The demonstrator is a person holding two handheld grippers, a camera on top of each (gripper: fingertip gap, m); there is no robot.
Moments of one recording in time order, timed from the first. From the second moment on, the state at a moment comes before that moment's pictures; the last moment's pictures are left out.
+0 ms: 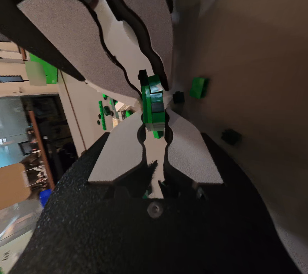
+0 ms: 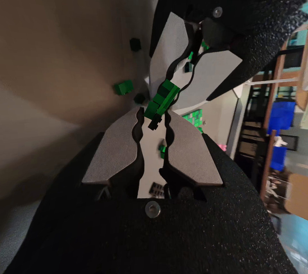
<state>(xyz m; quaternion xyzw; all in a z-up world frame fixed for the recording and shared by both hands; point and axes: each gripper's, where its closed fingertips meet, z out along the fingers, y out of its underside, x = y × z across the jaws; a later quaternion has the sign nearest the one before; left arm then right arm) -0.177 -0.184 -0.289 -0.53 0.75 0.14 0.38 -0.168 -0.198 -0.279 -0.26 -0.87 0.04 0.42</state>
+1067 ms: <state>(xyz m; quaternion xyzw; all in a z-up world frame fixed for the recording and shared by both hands) -0.193 -0.162 -0.283 -0.61 0.67 0.15 0.39 -0.174 -0.184 -0.268 -0.37 -0.81 0.11 0.44</state>
